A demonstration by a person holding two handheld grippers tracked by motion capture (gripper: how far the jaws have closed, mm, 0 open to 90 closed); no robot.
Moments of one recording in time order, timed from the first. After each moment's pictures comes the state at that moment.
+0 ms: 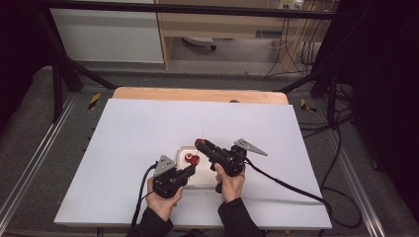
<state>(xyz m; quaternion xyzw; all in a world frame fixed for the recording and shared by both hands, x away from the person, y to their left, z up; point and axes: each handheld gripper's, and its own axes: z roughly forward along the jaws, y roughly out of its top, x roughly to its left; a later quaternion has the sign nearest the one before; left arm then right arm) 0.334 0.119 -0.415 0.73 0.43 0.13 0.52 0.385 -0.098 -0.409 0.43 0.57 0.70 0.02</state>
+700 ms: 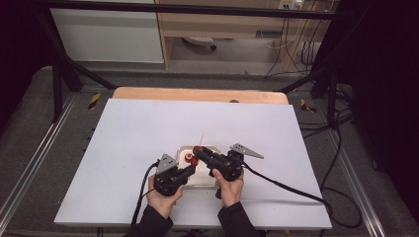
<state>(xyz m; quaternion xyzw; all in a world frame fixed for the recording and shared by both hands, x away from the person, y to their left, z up) 0.340 0.118 -0.420 0.74 0.42 0.13 0.51 0.381 -0.095 -0.421 0.44 0.60 0.67 0.00</state>
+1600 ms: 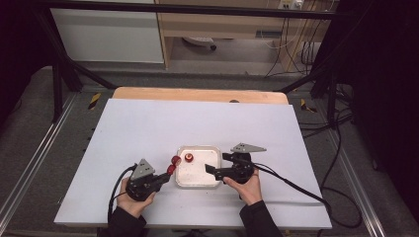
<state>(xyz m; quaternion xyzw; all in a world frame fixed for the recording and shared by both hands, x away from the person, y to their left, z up) 0.332 0.200 -0.433 0.80 0.38 0.14 0.43 0.387 -0.126 -0.422 0.41 0.75 0.51 0.05</state>
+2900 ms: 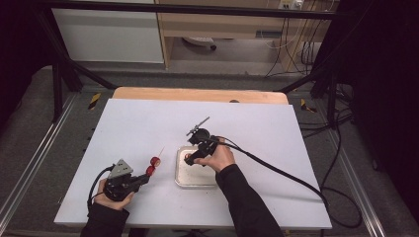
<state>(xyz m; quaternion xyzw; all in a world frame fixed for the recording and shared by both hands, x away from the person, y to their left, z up) 0.335 0.248 -0.436 0.80 0.40 0.14 0.41 0.460 -0.022 -0.397 0.33 0.91 0.26 0.04</state>
